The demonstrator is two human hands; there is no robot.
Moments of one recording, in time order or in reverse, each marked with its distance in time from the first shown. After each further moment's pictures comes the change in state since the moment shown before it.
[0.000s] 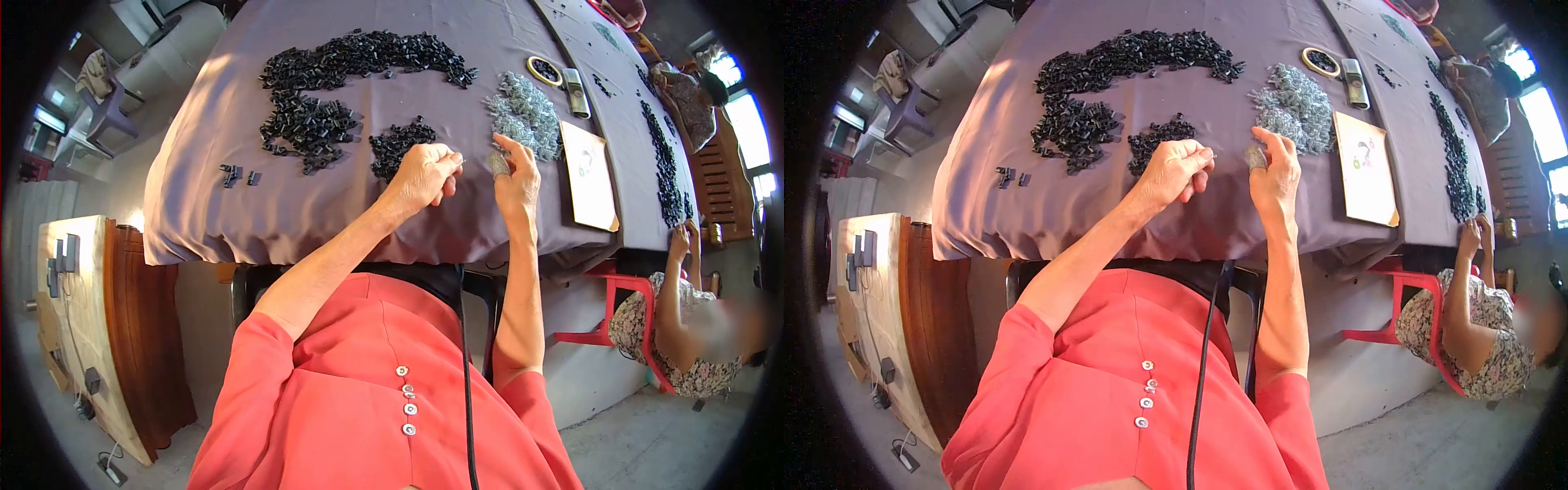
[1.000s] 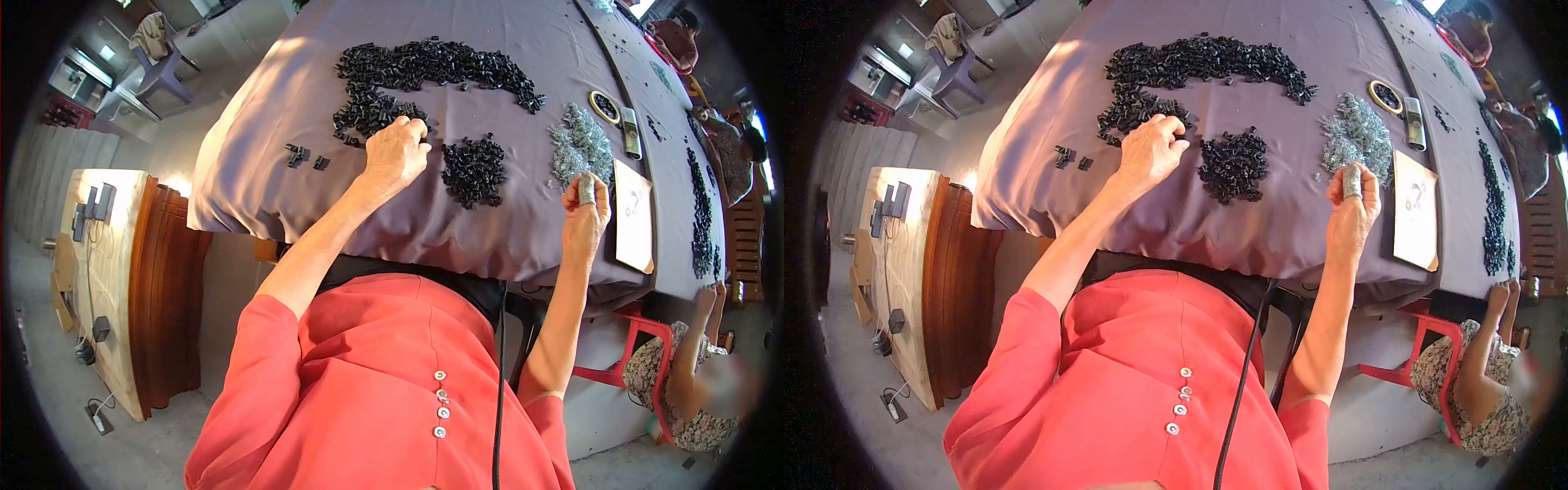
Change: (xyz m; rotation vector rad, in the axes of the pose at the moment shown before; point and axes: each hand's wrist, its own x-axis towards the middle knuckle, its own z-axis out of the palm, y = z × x) left_hand -0.014 -0.019 -0.112 1.092 0.568 0.309; right_hand 0.006 0.010 -0.006 0.932 0.115 0.267
